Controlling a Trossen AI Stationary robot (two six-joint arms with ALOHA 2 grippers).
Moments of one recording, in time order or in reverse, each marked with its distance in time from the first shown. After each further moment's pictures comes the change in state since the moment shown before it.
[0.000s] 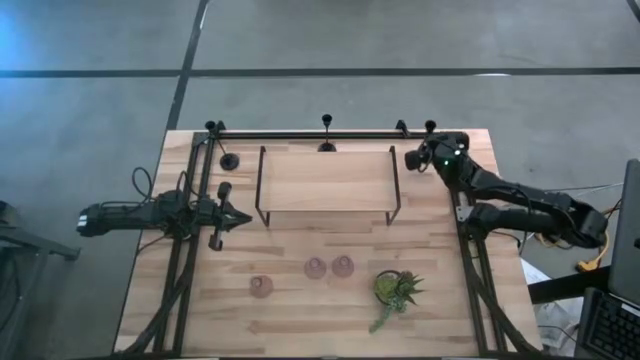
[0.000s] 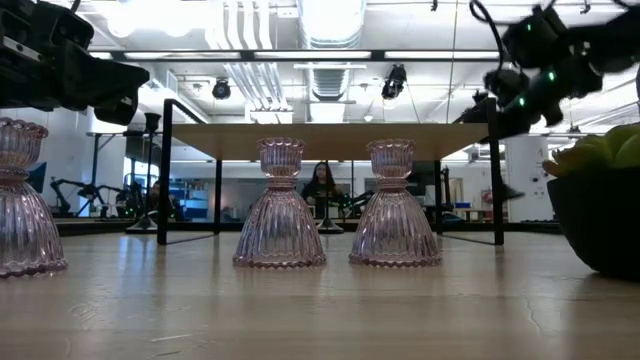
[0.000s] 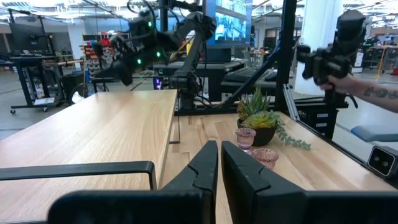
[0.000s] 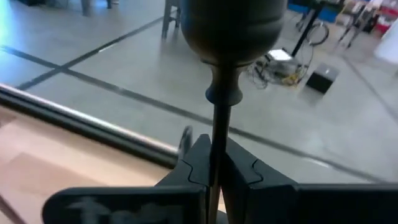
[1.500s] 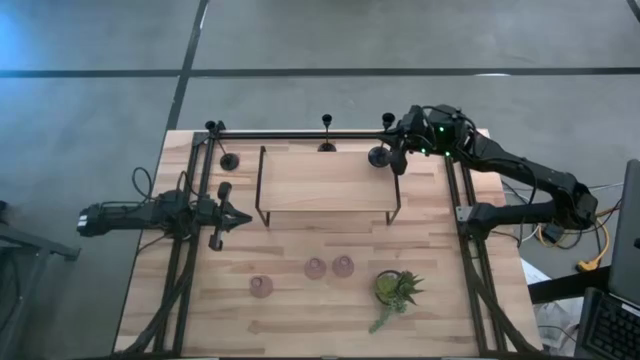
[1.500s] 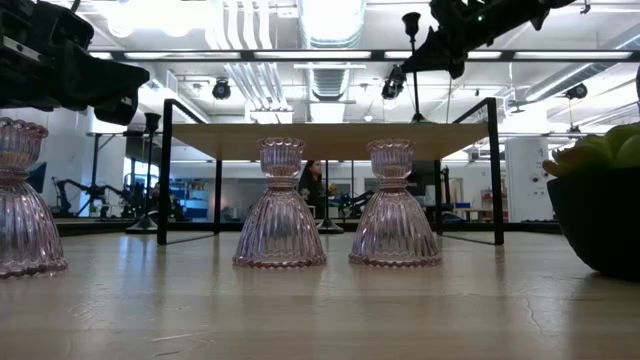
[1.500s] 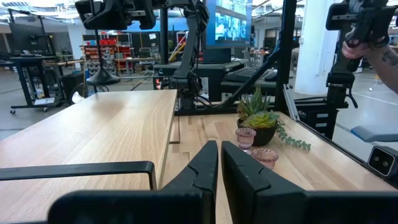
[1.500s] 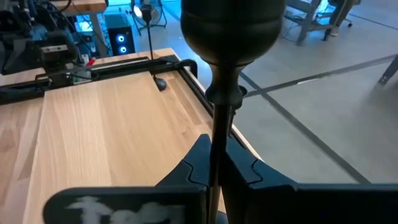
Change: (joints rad) left arm 0.000 0.000 0.000 0.000 0.000 0.000; right arm 0.075 0.213 0.547 -0.290 -0.830 -0.091
